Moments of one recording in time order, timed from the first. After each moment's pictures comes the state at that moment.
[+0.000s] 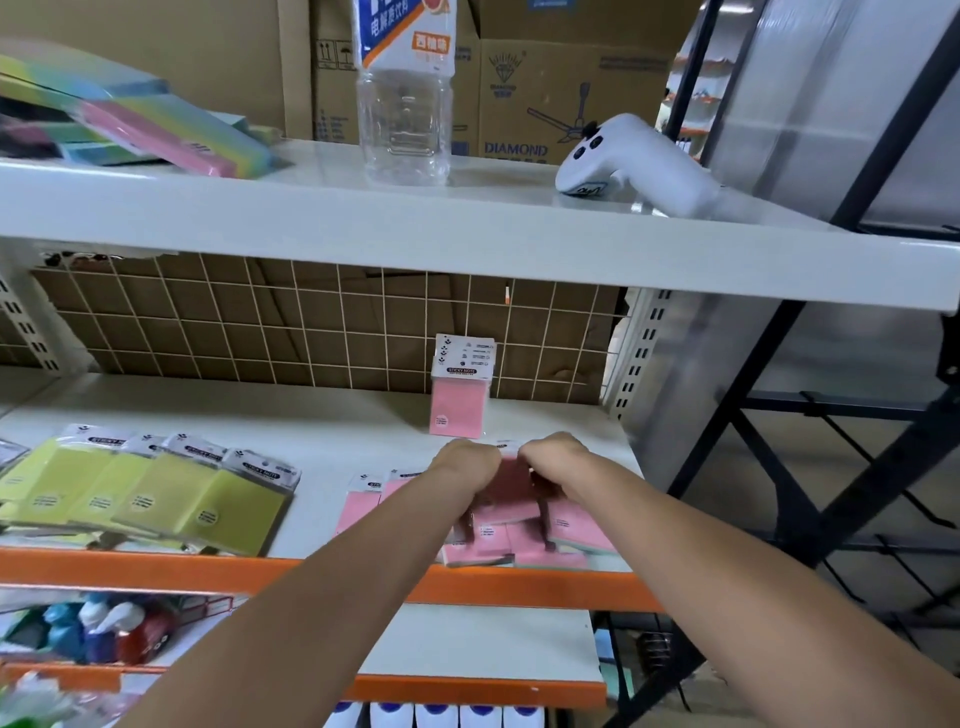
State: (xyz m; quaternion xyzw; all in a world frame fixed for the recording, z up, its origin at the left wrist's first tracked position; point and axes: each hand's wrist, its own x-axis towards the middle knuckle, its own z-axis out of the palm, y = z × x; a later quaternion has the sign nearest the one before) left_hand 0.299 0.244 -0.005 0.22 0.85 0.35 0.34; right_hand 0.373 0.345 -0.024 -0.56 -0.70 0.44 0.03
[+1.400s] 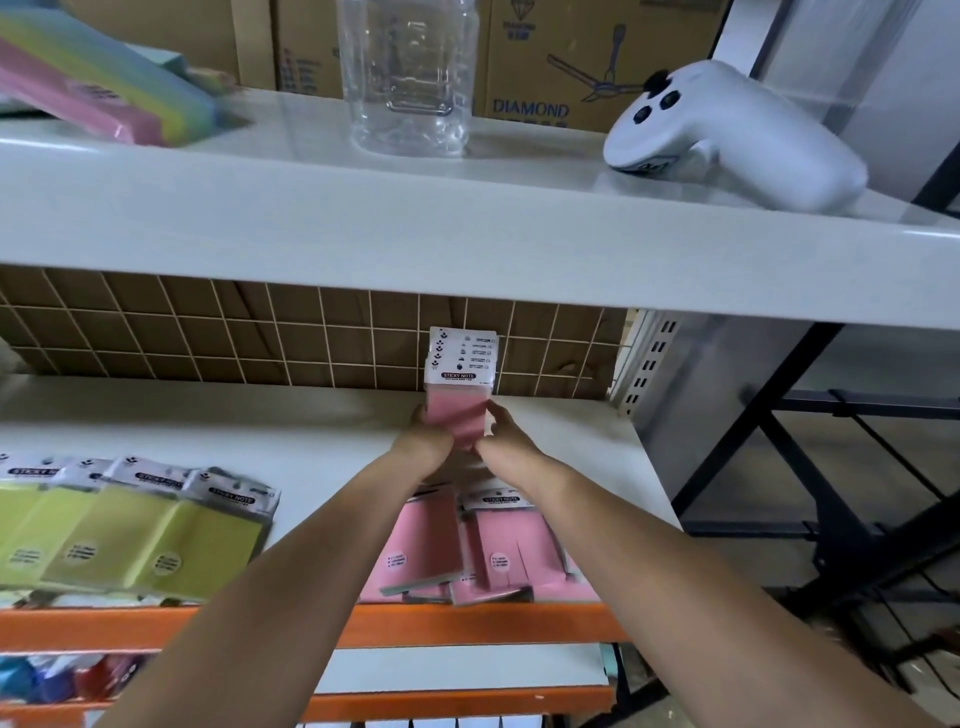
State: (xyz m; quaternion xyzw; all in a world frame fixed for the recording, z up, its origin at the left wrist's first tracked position) left_hand 0.186 0.305 -0.088 0.22 0.81 0.42 0.35; right_hand 0.301 0.351 -0.056 -0.46 -0.72 0.51 0.07
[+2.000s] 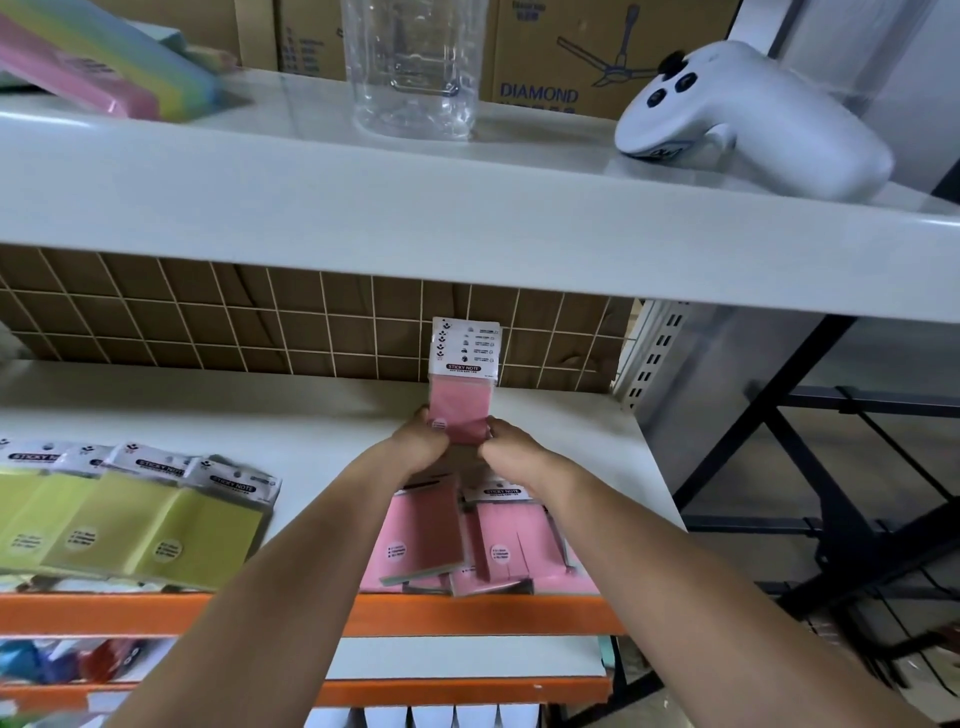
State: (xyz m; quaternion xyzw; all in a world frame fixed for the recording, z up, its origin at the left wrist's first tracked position) left_hand 0.189 0.283 -0.078 0.30 0.83 0.34 0.34; right_hand 0.309 0.345 -0.050 -0.42 -0.78 0.46 -0.01
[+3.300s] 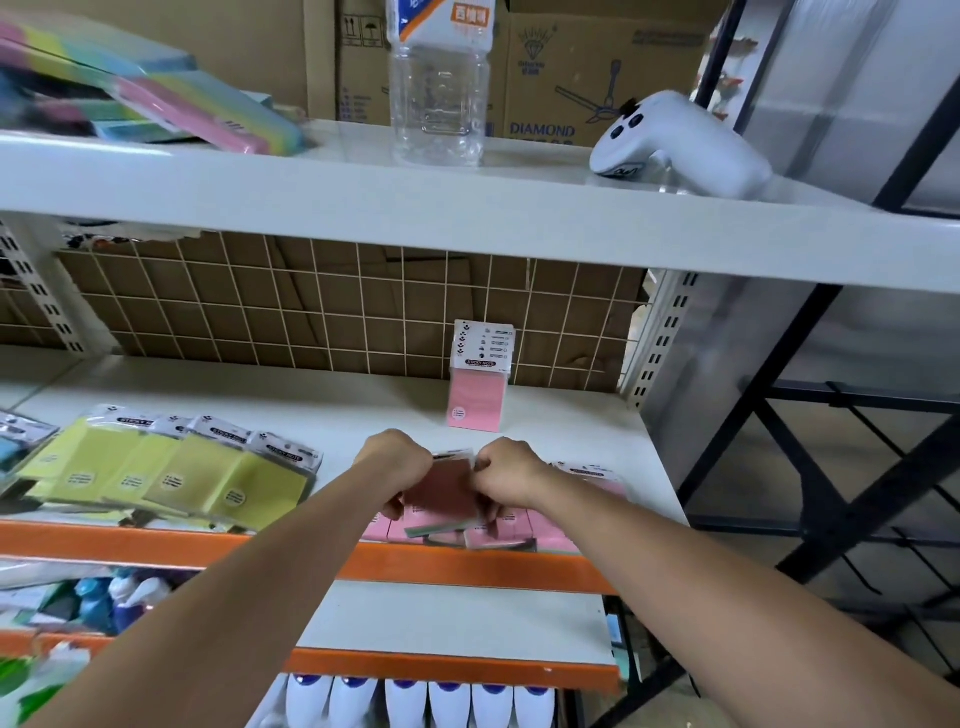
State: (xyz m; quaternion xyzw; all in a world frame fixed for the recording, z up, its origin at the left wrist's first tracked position) left_hand 0.239 0.179 -0.009 0.20 0.90 0.23 0.30; right_hand 0.345 0.279 -0.025 -0.37 -0.85 0.36 -0.08
